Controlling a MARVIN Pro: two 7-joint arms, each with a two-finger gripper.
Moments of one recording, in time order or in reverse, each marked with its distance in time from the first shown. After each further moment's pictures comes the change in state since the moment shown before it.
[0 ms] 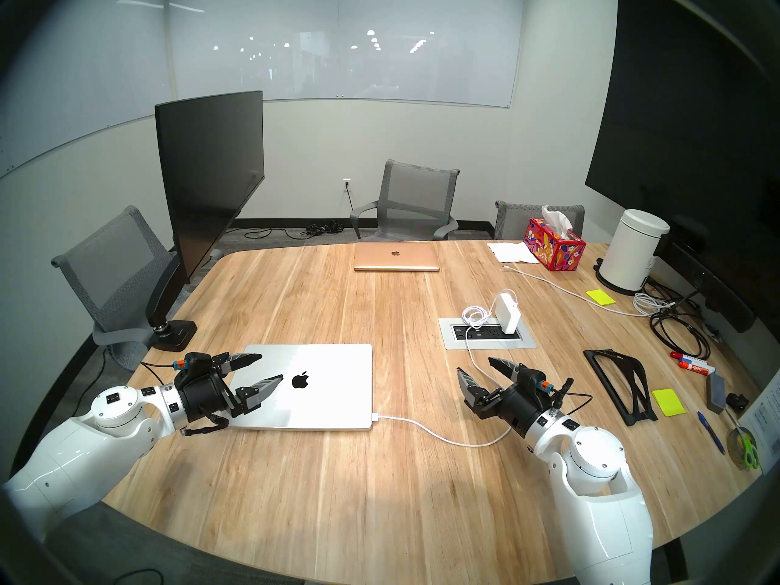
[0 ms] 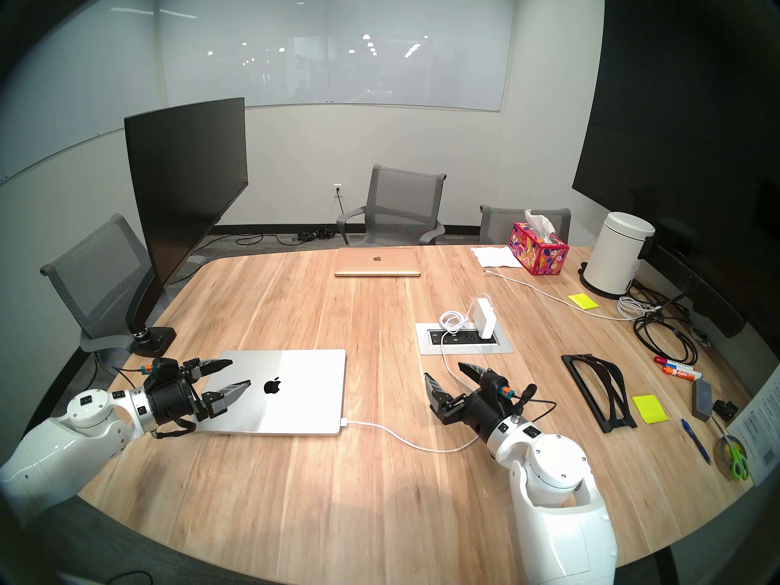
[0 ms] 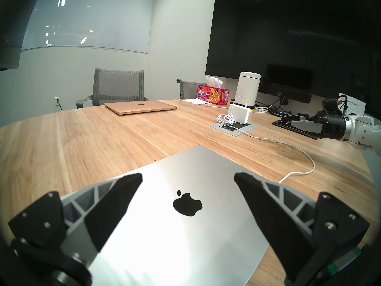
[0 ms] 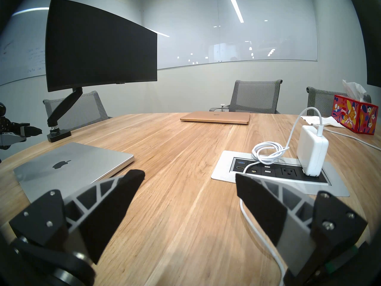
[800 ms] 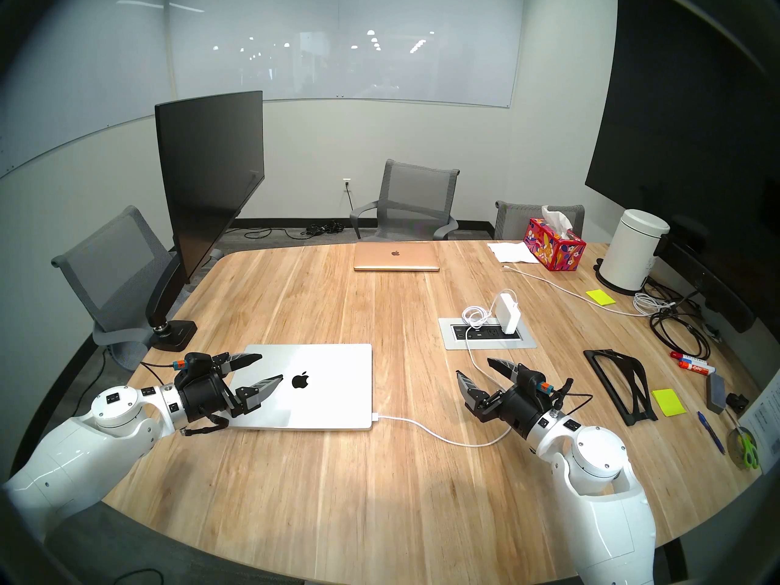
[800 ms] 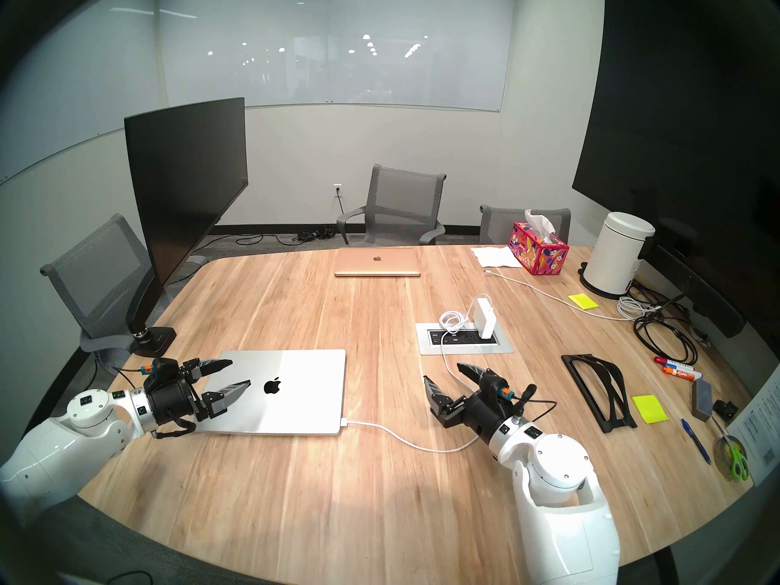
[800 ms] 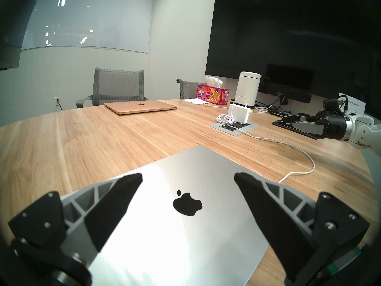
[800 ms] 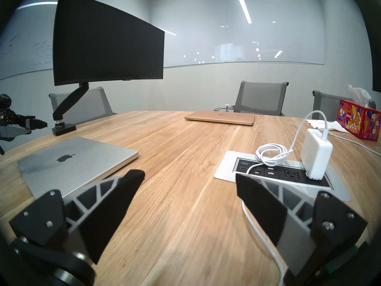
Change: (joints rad) left arm 0.000 0.001 0.001 0.000 -0.001 0.000 0.000; right arm 0.001 0.034 0.009 0.003 -0.012 -0.013 0.067
